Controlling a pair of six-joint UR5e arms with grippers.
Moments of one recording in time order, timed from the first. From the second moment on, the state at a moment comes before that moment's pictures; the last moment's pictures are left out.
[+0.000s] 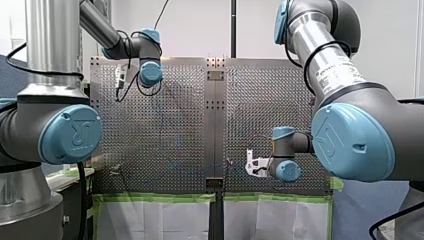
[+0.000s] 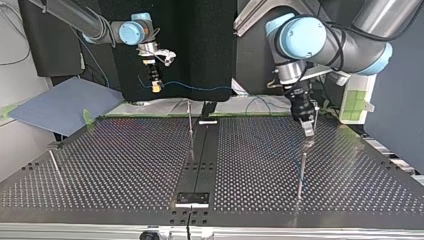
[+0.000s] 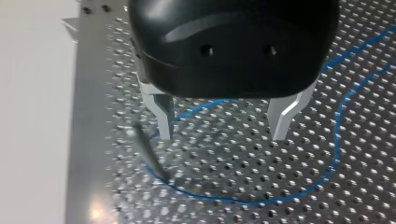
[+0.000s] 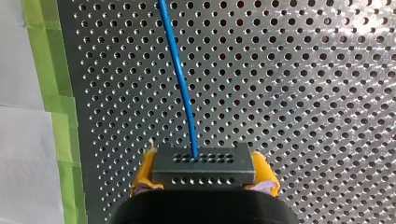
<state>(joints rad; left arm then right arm) -0.27 -1.56 -1.93 -2.70 -2.17 -1.38 1.97 -0.82 1.99 -1.05 1.48 1.58</state>
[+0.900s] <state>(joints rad) -0.31 -1.64 -1.93 -2.49 -2.18 -1.11 1.97 -0.82 2.00 -1.05 1.48 1.58</state>
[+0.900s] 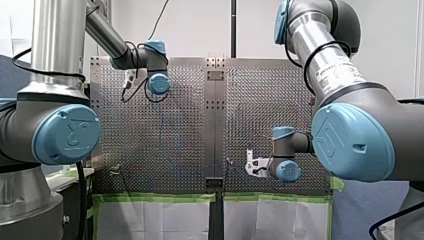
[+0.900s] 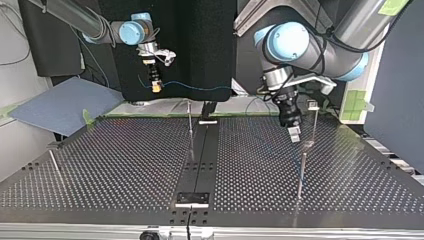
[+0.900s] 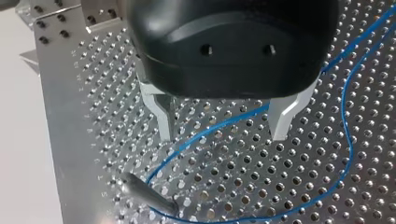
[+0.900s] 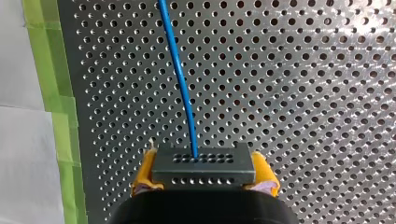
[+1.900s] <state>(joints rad) -0.31 -1.71 -1.85 -2.52 -2.19 -1.03 1.97 -0.82 2.00 -1.05 1.48 1.59</state>
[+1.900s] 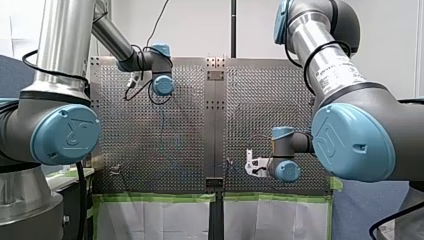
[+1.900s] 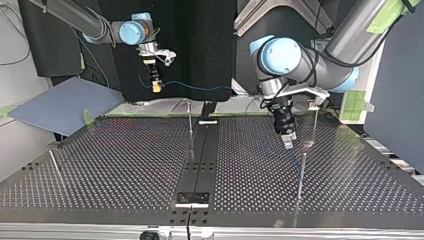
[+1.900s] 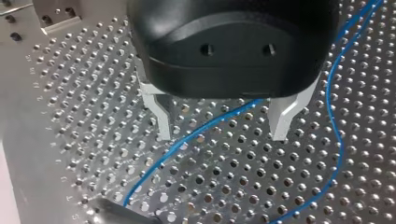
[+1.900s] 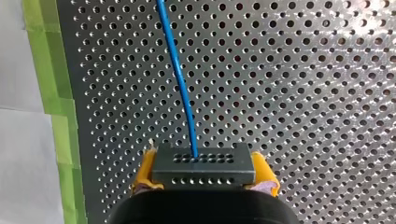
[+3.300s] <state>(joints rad) -0.35 -1.94 -1.74 -2.55 -2.22 -1.04 1.97 -0.82 1.99 -1.06 1.47 1.60</state>
